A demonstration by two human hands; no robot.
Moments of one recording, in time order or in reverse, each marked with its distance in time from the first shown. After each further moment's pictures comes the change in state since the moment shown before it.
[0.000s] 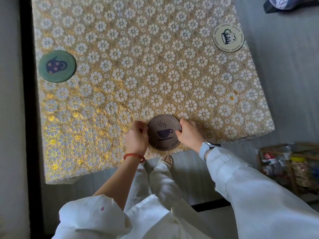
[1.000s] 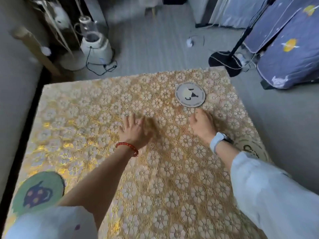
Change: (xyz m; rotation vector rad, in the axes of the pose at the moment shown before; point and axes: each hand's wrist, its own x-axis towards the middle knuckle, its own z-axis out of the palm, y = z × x) left_hand 0.381 0.188 -0.015 0.667 -0.167 0.287; right_hand 0.363 -0.056 -0.213 0.245 0.320 0.035
